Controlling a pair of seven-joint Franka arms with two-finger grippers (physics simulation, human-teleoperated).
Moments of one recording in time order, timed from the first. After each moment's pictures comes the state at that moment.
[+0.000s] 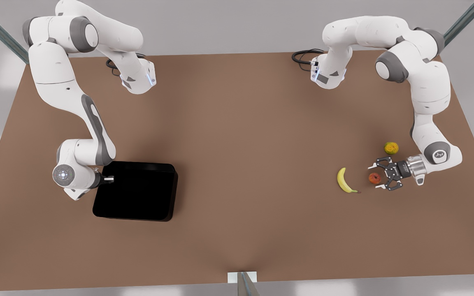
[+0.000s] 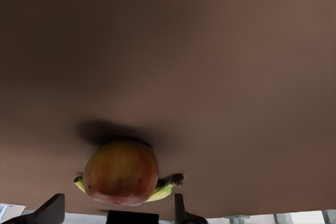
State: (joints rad) left arm 0.19 0.84 0.35 -1.69 -1.18 1.67 -0.62; right arm -0.16 0.52 0.08 -1.91 -0.16 2.23 -0.03
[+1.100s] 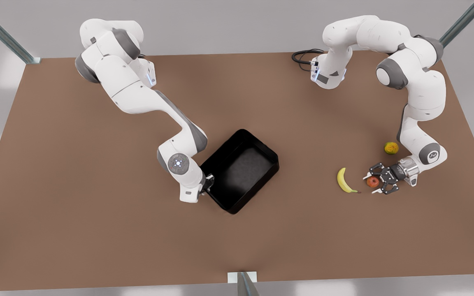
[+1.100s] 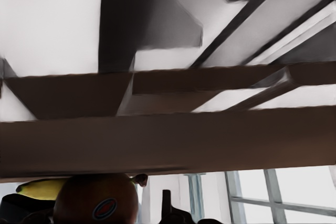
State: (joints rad) left arm 0.24 0.92 0.30 -1.70 -1.46 1.64 -0.48; right arm 0.26 0.78 0.33 -1.45 -0.17 2.30 -0.02
